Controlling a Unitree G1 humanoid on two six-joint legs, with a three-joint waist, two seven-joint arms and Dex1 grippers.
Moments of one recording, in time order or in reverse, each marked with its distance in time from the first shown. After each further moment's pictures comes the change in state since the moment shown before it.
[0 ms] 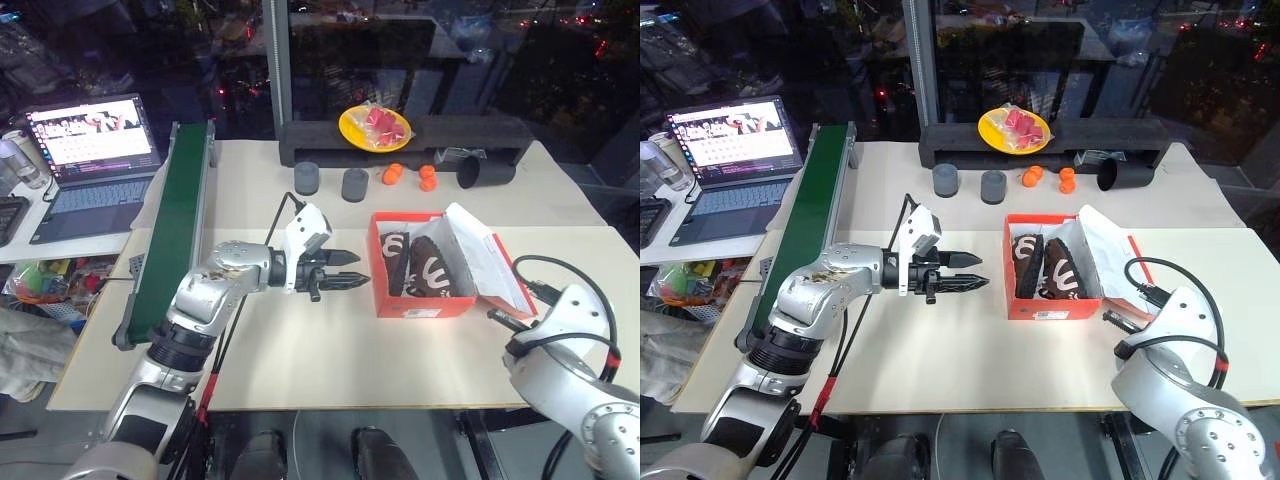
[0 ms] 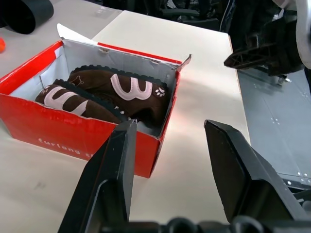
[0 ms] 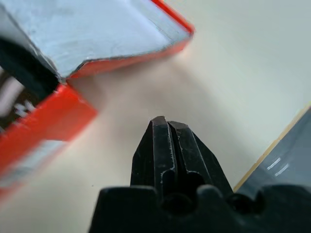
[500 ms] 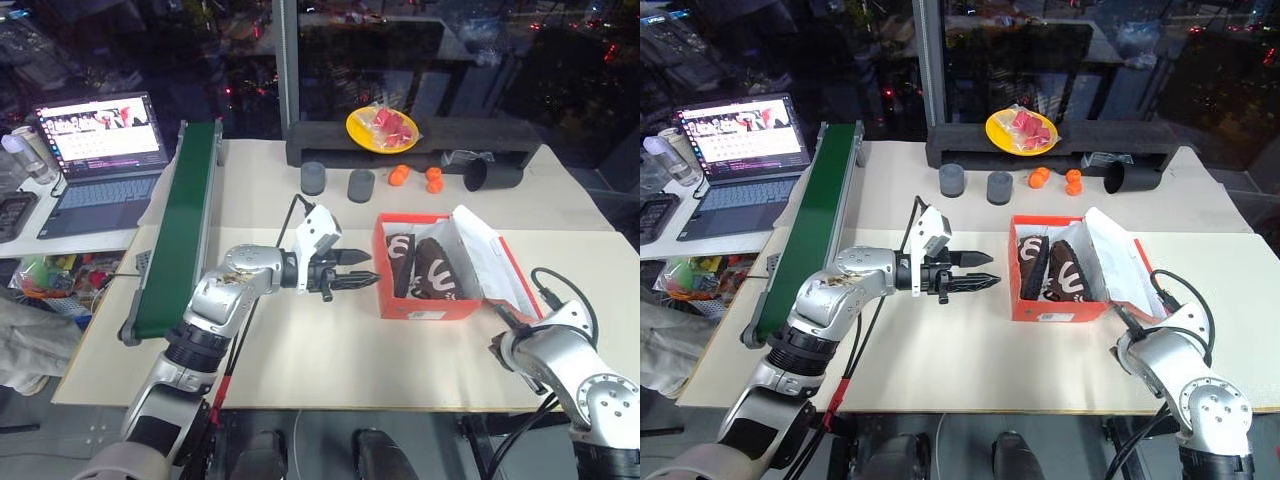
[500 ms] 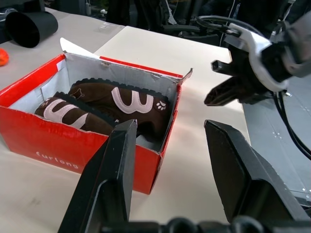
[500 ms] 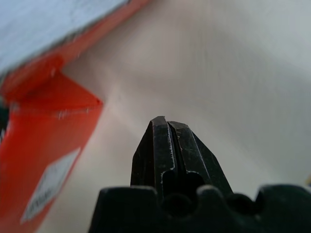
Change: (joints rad) left arm 0.003 -0.060 -0.004 0.049 0.026 -0.053 0.009; right arm -0.168 0.254 -0.136 0.469 0.166 -0.215 0.125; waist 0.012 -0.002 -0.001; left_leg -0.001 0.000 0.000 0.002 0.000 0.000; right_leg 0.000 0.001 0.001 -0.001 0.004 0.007
